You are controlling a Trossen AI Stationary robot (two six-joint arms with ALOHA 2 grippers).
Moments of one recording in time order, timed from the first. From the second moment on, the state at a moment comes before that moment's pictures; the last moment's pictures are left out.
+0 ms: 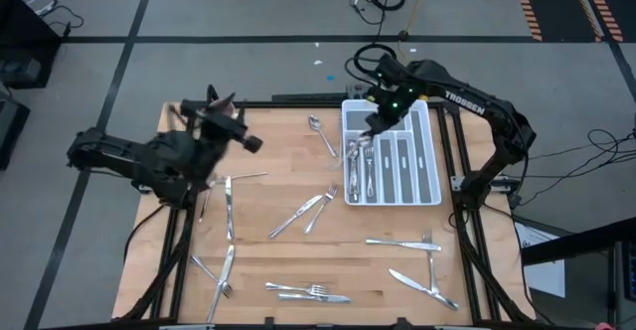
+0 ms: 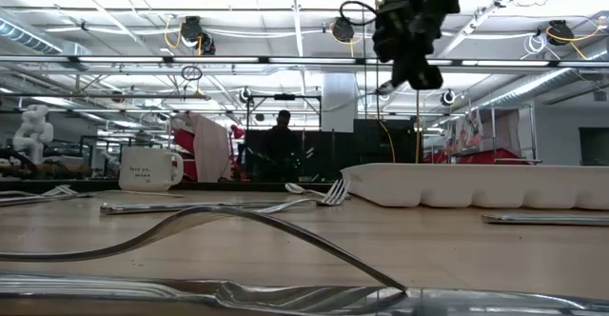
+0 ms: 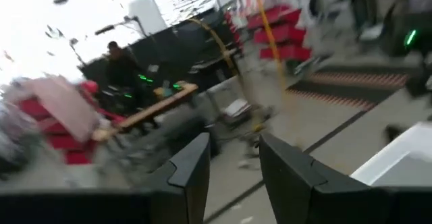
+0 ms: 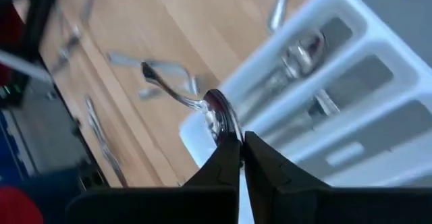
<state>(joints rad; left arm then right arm) -0.25 1.06 1.10 0.19 -1.40 0.60 -0.69 1.63 1.53 -1.20 -0.55 0.14</state>
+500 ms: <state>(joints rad) -0.25 0.82 1.10 -0.42 -0.82 -0.38 -0.71 1.64 1.53 -1.40 -0.38 -0.35</state>
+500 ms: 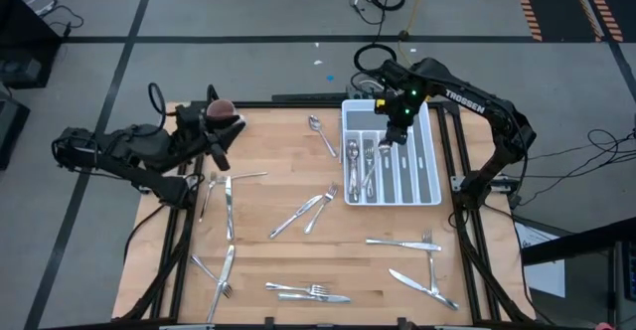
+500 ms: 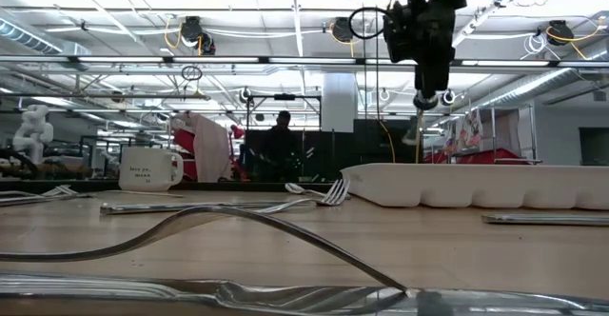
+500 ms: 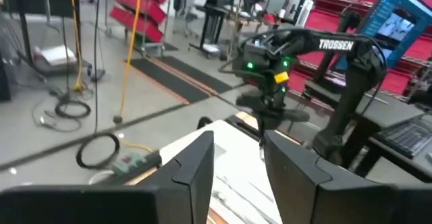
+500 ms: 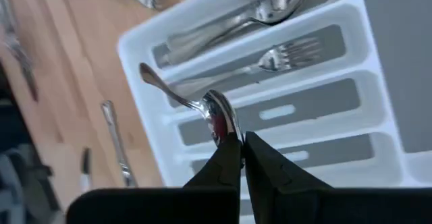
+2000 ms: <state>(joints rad) -0.25 0.82 1.10 -0.48 -0.75 -0.42 -0.65 2.17 1.91 -1.43 -0.29 -0.61</state>
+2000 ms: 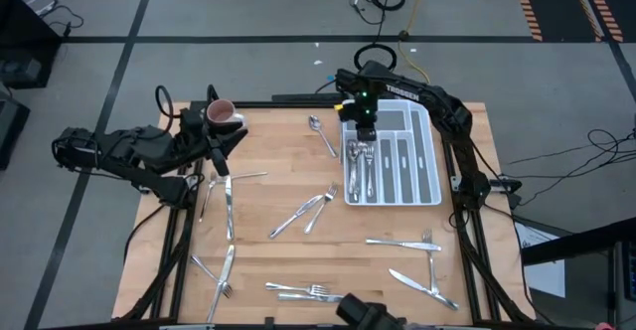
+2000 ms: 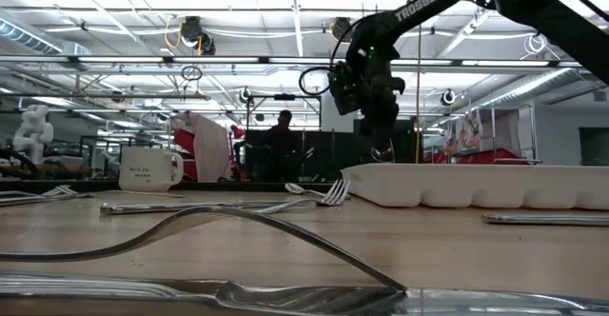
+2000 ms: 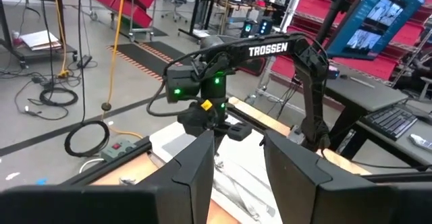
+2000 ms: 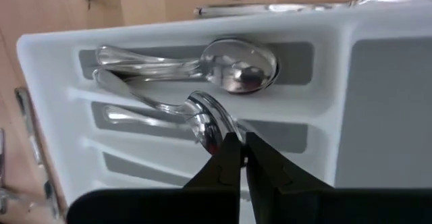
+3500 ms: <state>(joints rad) -0.25 0.82 1.10 -0.60 -0.75 -0.49 -0.60 2.15 1.94 -1.28 -0.05 -0.55</state>
